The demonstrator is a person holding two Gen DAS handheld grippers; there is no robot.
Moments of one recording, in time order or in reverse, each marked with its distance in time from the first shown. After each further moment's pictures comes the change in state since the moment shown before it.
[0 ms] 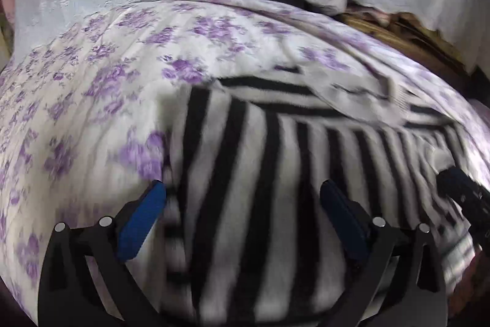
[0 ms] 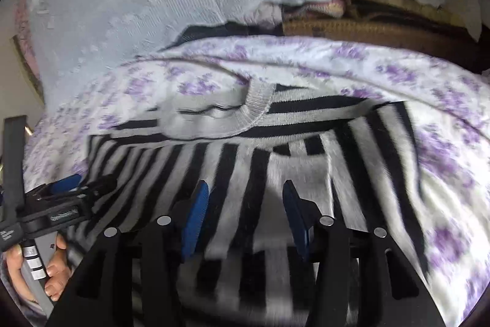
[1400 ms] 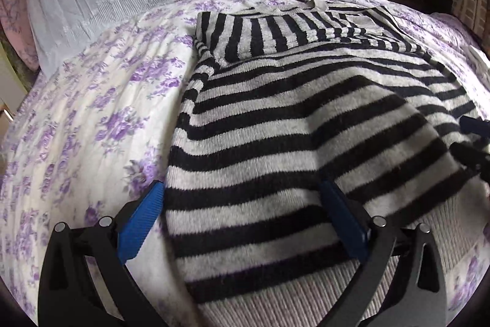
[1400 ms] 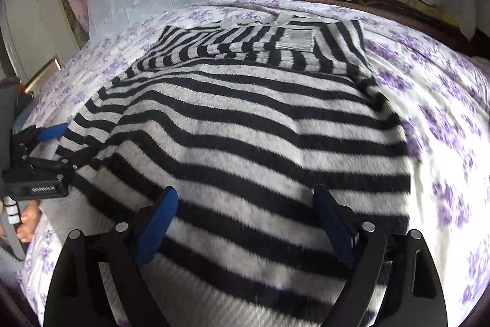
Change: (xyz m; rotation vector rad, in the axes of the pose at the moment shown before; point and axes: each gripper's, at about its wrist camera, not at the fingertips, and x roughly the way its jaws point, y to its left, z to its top) left arm -0.134 -0.021 -0.190 0.209 -0.033 0.135; right arm -0.127 0.002 -0.162 -0.106 0.085 0.036
